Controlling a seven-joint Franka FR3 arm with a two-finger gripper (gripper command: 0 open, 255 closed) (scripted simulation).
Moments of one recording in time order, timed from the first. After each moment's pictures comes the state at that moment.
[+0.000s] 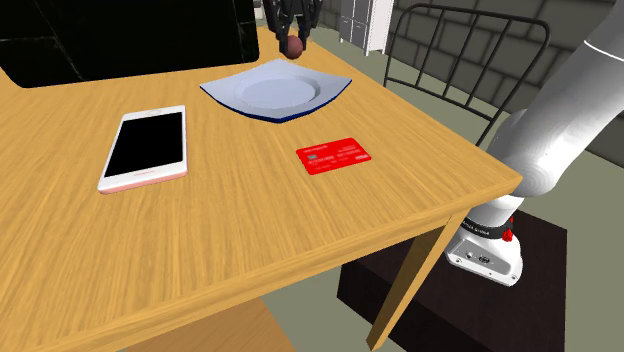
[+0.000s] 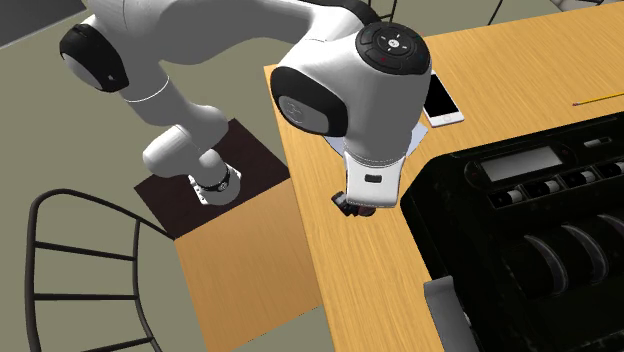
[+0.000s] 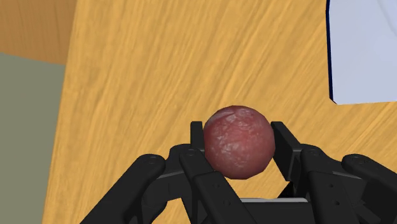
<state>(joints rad) 0.06 -0.19 0.22 -1.77 0.03 1.68 0.42</state>
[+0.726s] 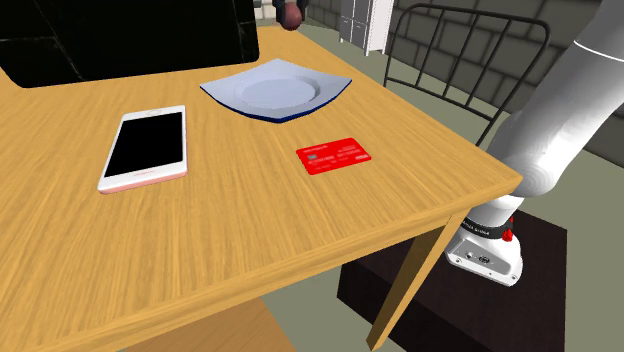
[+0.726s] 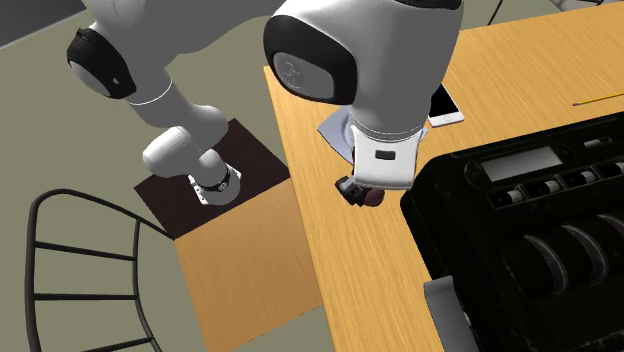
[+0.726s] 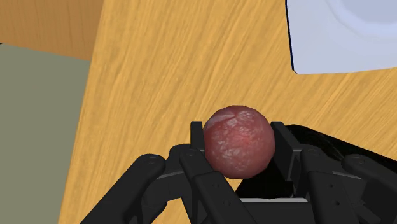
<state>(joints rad) 0.06 -0.13 0.22 -1.55 0.02 1.52 0.42</state>
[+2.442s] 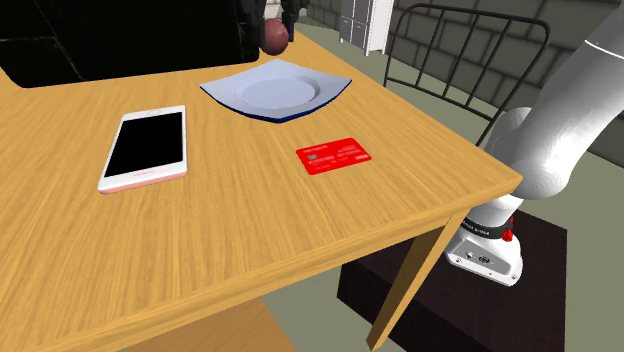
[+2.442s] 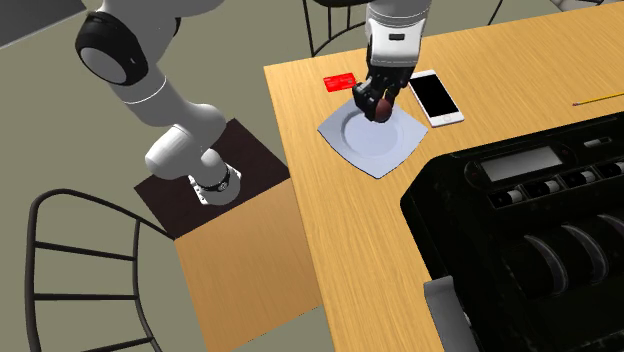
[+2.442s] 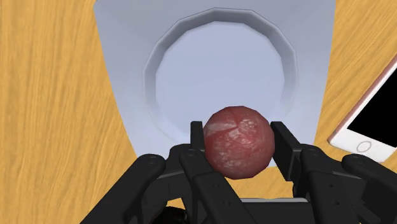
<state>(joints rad) 0.20 -0.20 0.42 -1.59 0.04 1.50 0.77</state>
